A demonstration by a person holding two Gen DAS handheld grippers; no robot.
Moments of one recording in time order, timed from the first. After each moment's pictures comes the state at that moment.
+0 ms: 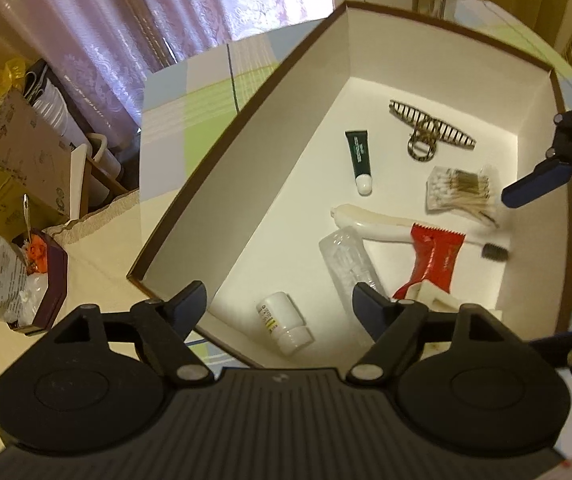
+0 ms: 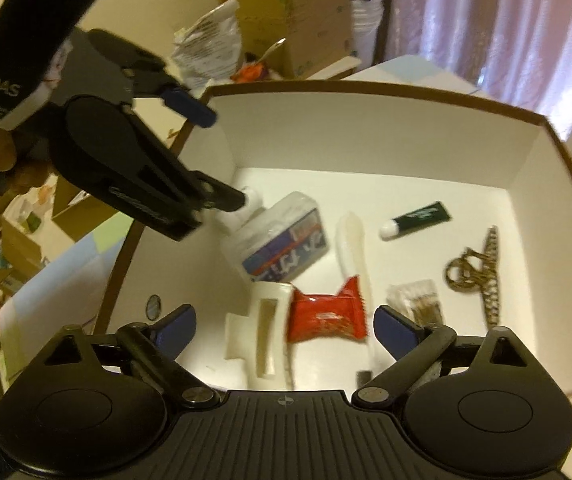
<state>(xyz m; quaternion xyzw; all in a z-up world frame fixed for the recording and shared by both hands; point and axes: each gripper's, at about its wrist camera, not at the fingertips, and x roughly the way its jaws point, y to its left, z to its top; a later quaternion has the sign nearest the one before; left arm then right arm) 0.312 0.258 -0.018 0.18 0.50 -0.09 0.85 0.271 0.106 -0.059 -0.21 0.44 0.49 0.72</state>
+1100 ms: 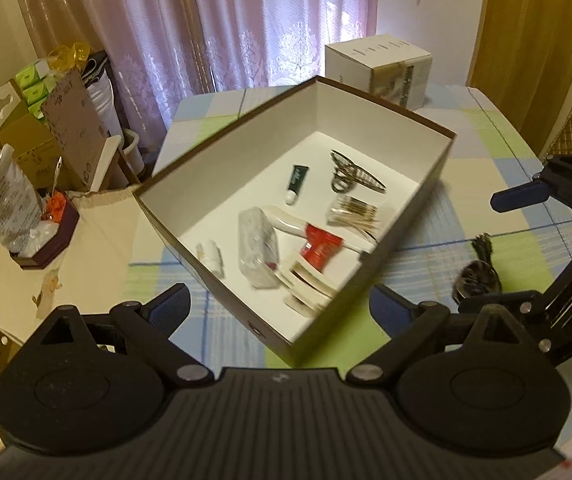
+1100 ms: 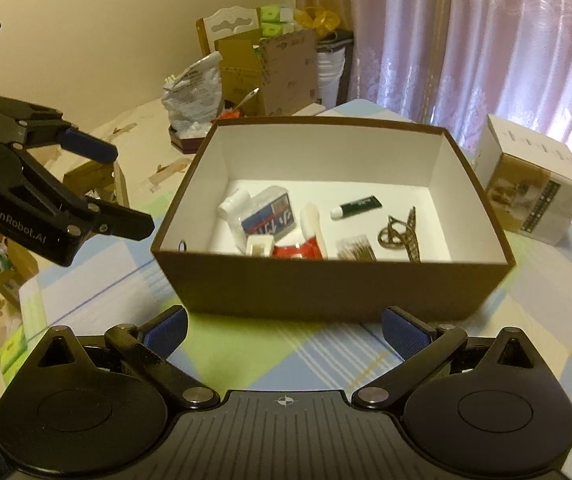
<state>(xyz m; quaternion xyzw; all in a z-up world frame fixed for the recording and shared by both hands) 0.155 0.187 0.055 0.07 0.44 -0.03 0.90 0.199 -0.025 -0.002 -0.19 0.38 0.48 0.77</state>
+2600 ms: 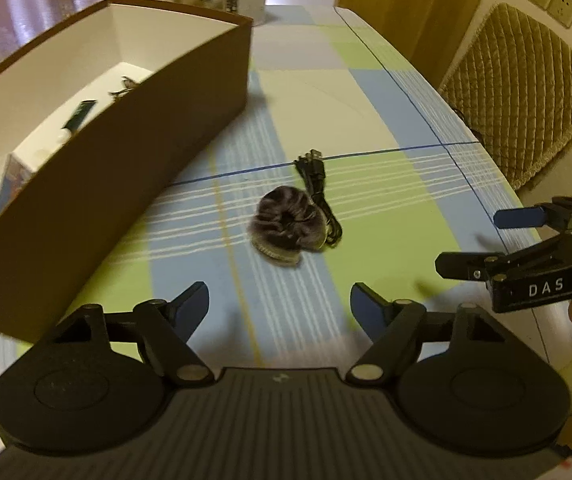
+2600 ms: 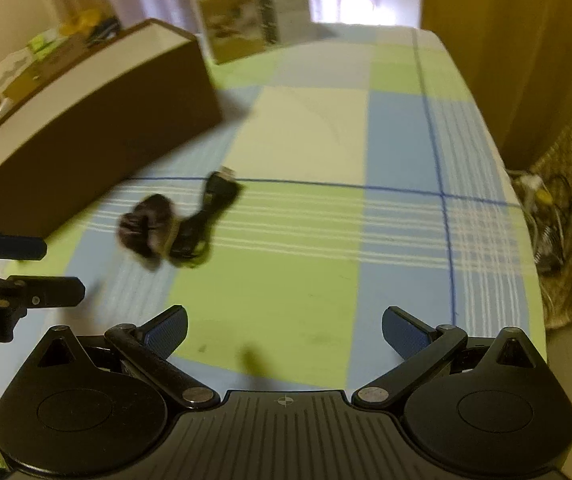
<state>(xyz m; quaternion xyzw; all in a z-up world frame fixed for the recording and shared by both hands) 0.163 0.028 -0.062 0.06 0.50 -0.18 0.85 0.202 -0.225 -0.085 -0.03 0.50 0.19 0.85</state>
